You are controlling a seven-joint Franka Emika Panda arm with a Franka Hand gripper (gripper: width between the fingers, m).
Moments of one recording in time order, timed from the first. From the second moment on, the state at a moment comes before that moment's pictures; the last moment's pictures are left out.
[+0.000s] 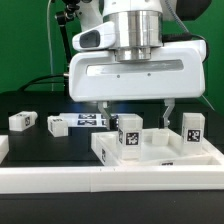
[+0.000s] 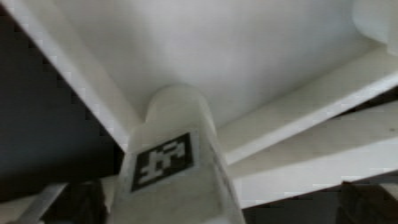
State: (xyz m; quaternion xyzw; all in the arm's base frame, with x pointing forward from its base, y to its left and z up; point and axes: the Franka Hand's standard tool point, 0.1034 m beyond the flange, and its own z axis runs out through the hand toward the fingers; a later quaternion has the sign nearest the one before) arm 0.617 0.017 0.076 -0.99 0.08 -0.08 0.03
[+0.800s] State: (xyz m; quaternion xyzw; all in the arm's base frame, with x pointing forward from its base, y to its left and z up) arm 0.620 0.004 0.079 -0.99 -0.09 -0.08 0.01
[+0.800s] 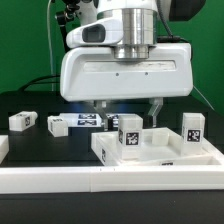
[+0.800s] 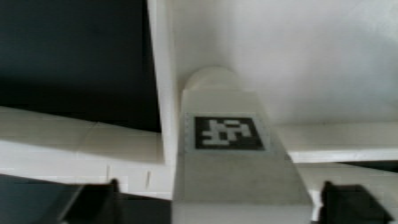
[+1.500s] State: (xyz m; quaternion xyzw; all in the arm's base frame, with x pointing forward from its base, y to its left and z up) arm 0.619 0.003 0.078 -0.99 0.06 -0.08 0.02
